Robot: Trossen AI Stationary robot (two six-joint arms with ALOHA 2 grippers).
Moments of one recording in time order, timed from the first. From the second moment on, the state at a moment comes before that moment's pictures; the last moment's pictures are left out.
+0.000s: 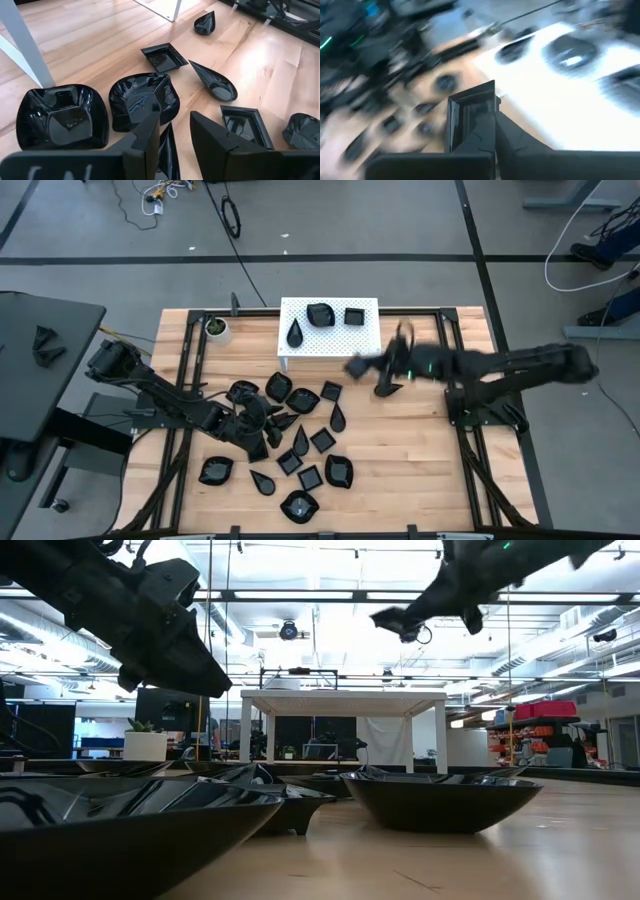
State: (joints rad) left arm -0.47 1.39 0.57 0.07 -0.82 -0.88; right arm -0.09 1.00 0.70 -0.06 0.26 0.33
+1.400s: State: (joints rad) left arm -0.46 1.39 0.57 0.08 -0.84 -0.91; right arm -0.54 1.35 0.75 0.24 0.29 0.92
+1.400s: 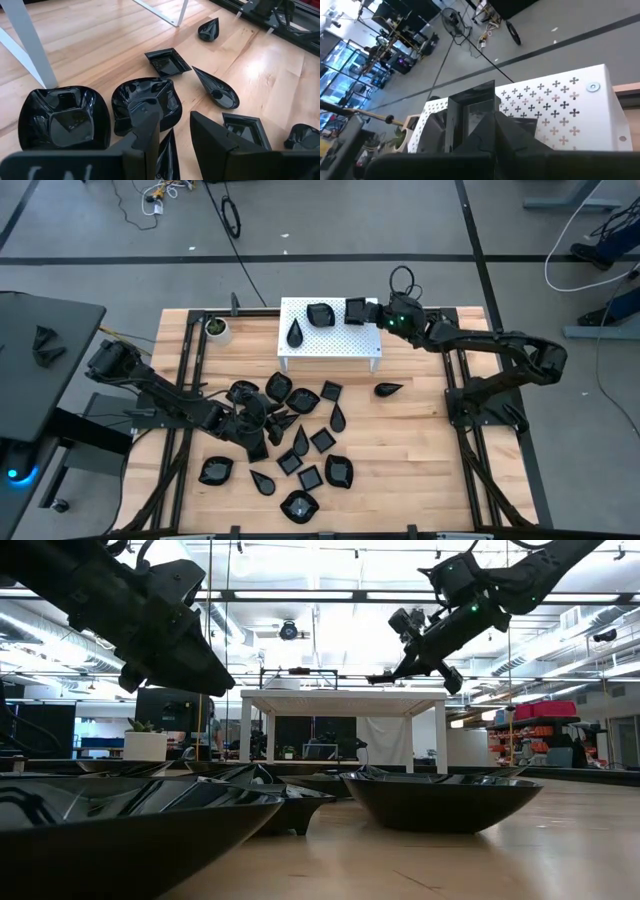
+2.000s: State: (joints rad) left arm -0.46 1.39 0.57 0.08 -0.84 -0.91; right arm -0.53 1.36 0.75 0.18 0.29 0.99
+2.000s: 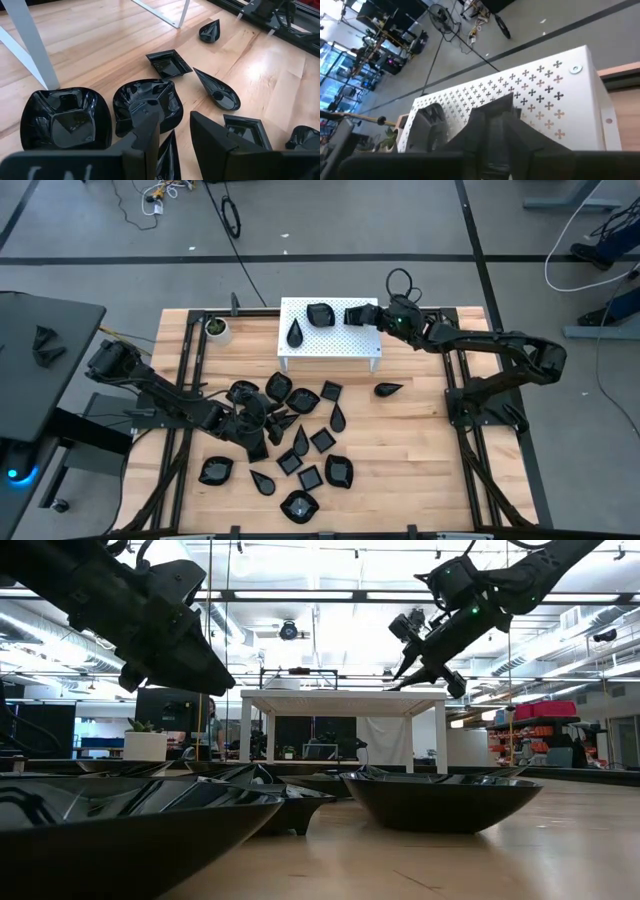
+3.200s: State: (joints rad) left arm -0.46 1.39 0.57 0.09 -0.86 -0.91; right arm -0.55 1.32 0.75 0.14 0.07 0.61
